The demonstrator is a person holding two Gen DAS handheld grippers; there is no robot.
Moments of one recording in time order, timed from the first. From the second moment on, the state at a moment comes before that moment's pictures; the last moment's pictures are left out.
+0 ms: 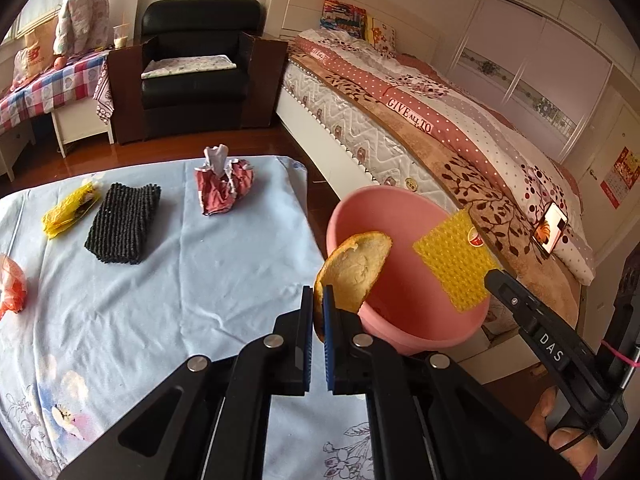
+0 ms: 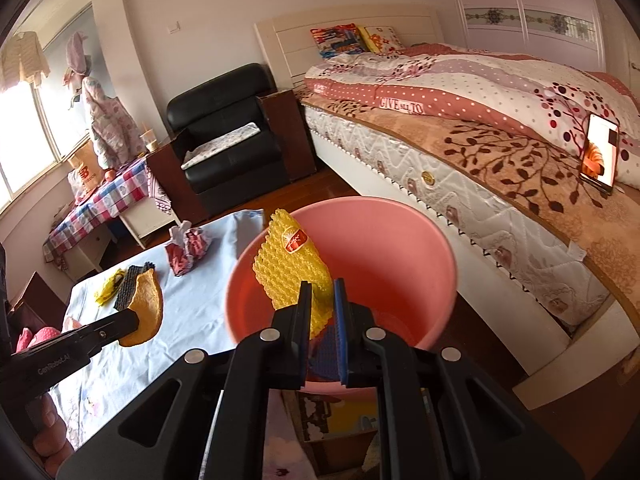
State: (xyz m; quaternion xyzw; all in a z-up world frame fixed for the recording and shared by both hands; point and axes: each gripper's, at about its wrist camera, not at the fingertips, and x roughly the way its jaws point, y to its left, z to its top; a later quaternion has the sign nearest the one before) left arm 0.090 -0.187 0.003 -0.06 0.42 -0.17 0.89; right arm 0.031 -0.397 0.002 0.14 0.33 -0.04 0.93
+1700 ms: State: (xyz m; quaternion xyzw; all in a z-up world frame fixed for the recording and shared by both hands) left arm 0.127 -0.273 -0.038 -0.04 0.46 -0.20 0.86; right arm 0.044 -0.430 -0.031 0.16 0.35 -0.08 0.92
